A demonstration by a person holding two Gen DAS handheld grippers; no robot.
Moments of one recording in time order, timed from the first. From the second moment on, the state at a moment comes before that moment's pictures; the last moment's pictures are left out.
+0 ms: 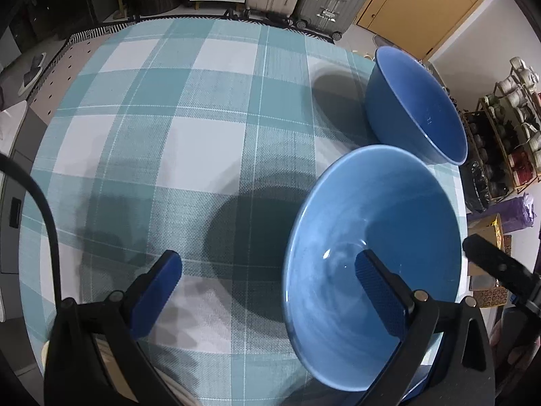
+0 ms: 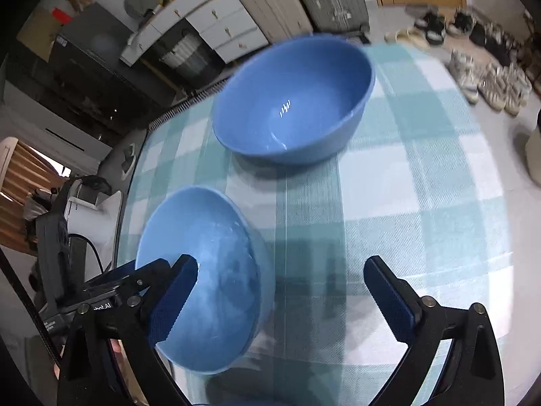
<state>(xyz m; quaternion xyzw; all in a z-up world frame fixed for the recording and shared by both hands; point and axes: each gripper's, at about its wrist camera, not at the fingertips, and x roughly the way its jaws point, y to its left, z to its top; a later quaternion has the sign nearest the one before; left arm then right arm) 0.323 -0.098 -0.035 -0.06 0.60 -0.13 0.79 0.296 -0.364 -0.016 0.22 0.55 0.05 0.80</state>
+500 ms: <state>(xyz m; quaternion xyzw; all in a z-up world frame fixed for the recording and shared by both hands) 0.323 -0.113 -0.038 -0.05 0.61 -0.19 0.77 0.310 -0.354 -0.047 0.27 0.59 0.06 0.76</state>
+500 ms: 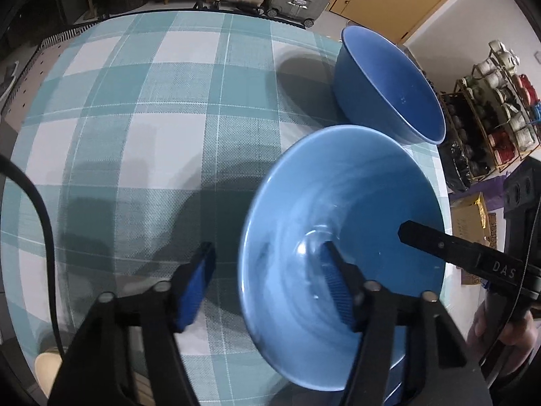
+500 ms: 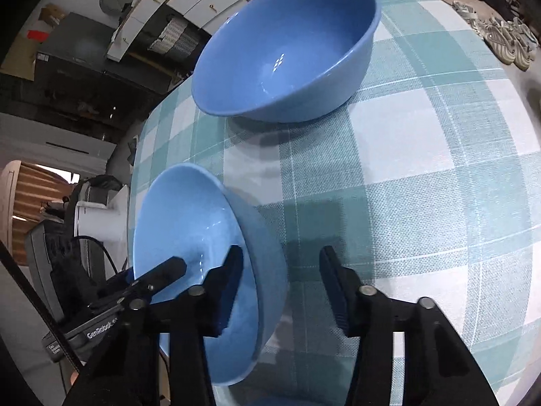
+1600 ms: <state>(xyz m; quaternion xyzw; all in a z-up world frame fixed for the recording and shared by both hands) 0.315 -0.102 -0.025 -0.07 0.60 -0.20 0.77 0.305 -0.341 -0.027 0.23 0.57 0.04 0.79</state>
